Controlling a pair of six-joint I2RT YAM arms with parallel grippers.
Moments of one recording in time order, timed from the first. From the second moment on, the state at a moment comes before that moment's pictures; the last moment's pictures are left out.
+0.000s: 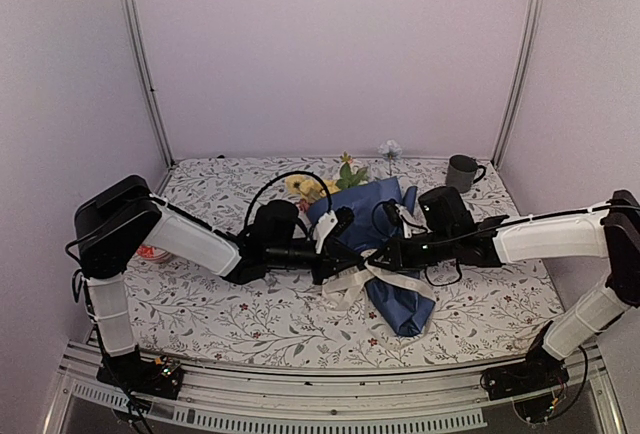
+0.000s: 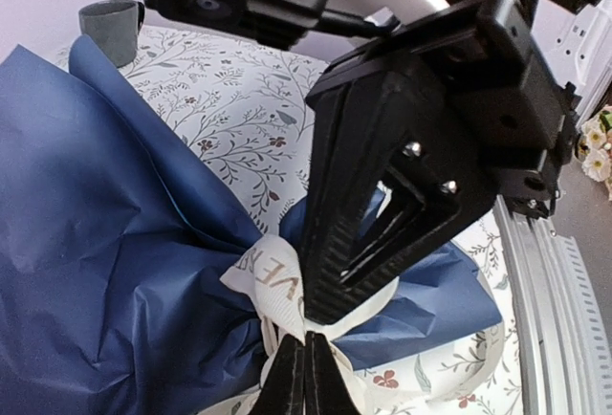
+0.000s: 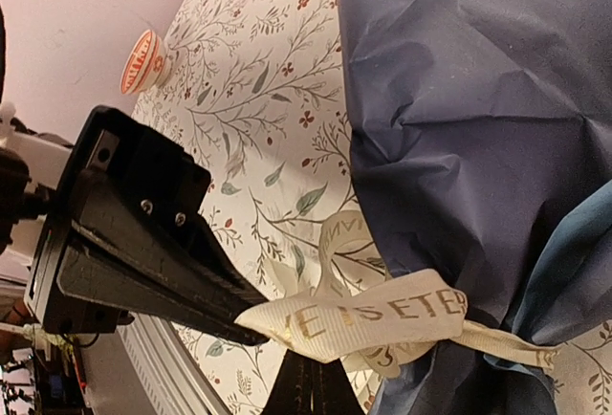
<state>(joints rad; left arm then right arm) -0.90 1.94 0.94 0.68 0.48 -0.04 0.76 1.51 0.77 0.06 -0.38 0.61</state>
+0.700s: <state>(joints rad) -0.90 1.94 0.94 0.69 0.49 -0.04 0.75 1.46 0.84 -0.11 -0.31 0.61</state>
